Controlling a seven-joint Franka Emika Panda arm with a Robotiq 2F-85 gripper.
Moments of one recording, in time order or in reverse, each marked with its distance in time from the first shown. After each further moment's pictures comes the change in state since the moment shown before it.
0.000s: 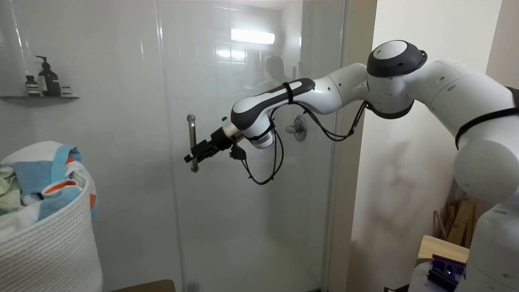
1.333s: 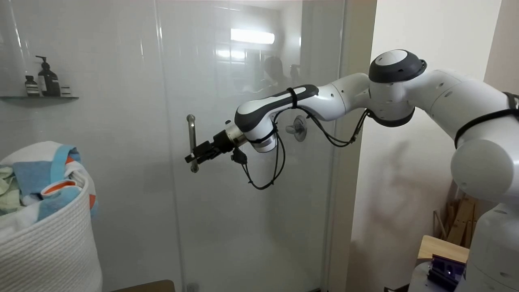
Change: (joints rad) arm -0.061 0.088 0.072 -0.028 -0.020 0.037 -0.025
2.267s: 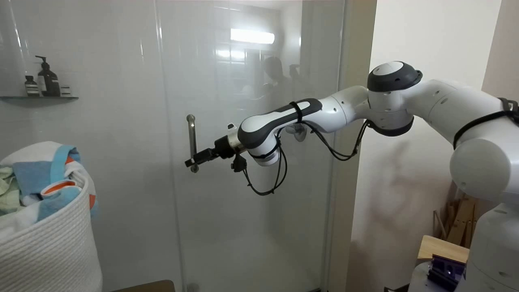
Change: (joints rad) arm -0.024 0.092 0.015 -0.063 -0.204 0.194 -0.004
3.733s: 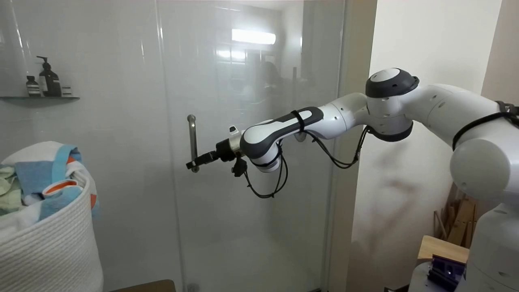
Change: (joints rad) arm -0.002 0.048 -0.016 0.006 -0.137 0.069 0.034
